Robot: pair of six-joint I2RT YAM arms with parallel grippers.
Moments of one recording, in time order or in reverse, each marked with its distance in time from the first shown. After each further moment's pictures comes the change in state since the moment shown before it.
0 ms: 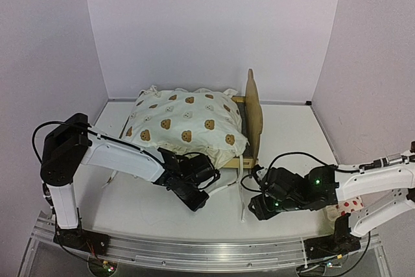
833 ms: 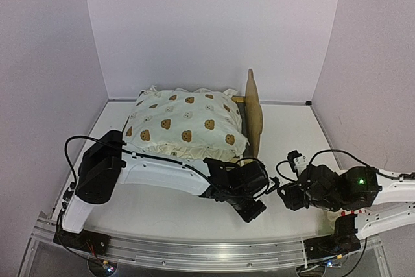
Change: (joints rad) left arm -0.186 0.302 0.547 0.011 0.145 0.011; right arm 0.000 -0.413 -0.080 -0.221 0.259 0.024
